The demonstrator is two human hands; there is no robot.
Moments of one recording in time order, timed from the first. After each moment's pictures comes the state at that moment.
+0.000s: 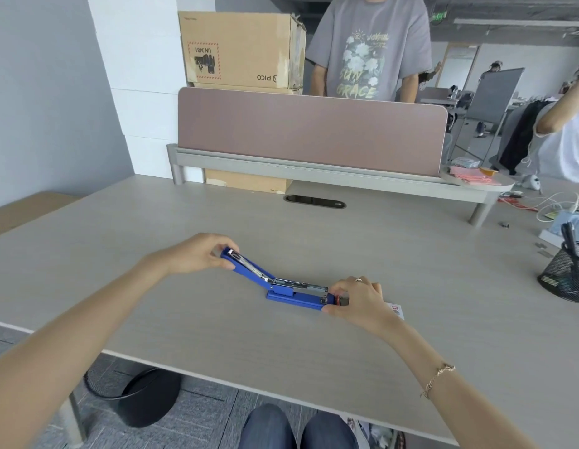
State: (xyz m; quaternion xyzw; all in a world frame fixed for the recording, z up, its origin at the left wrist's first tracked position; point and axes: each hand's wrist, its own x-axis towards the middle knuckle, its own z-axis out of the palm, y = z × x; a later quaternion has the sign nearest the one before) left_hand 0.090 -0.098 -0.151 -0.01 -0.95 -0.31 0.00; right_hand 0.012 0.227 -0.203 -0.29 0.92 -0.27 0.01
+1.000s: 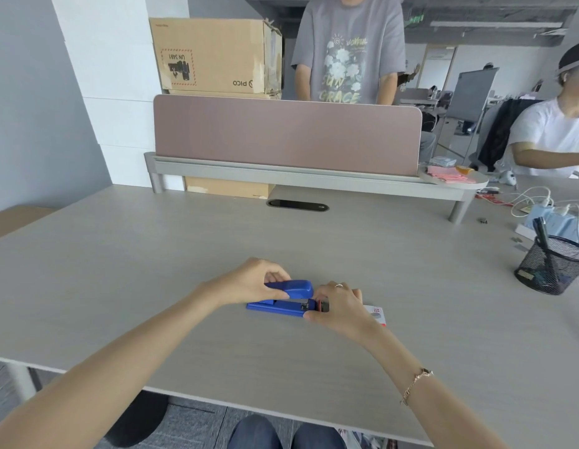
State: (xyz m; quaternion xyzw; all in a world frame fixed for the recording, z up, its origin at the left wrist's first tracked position) left_hand 0.051 0.018 -0.174 -0.06 -0.93 -0.36 -0.01; right_hand 0.012 0.228 -0.205 -0.29 0.92 -0.27 0.01
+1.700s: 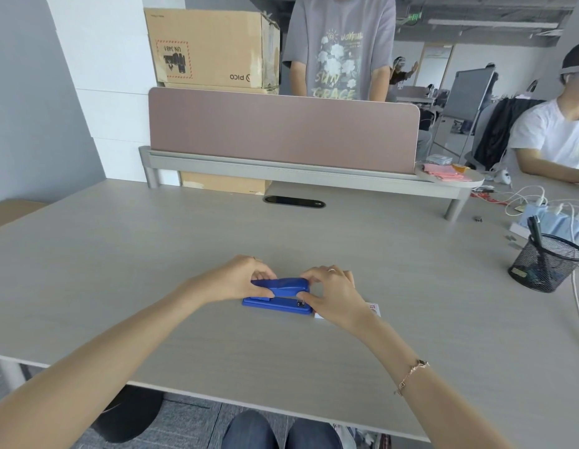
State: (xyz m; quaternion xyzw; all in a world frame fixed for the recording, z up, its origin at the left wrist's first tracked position) left_hand 0.053 0.000 -0.179 -0.07 -0.95 -0.31 -0.03; right_hand 0.010 0.220 -0.193 -0.33 0.89 -0.31 -0.06
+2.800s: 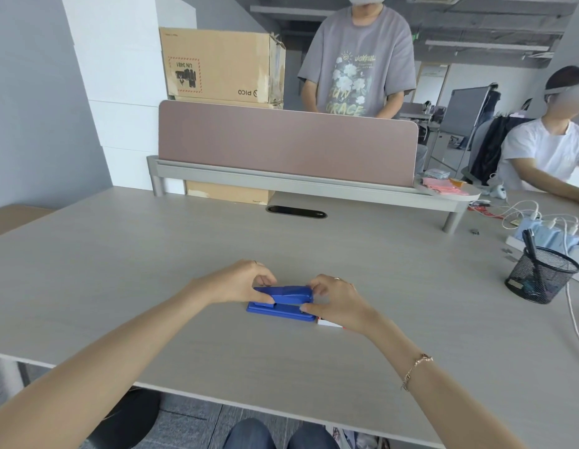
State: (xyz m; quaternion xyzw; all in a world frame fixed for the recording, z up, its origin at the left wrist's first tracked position) left_hand 0.058 -0.007 -0.170 -0.08 -0.96 -0.27 -0.03; right_hand 0.005 0.226 -0.186 -0.31 0.90 -0.31 0.05
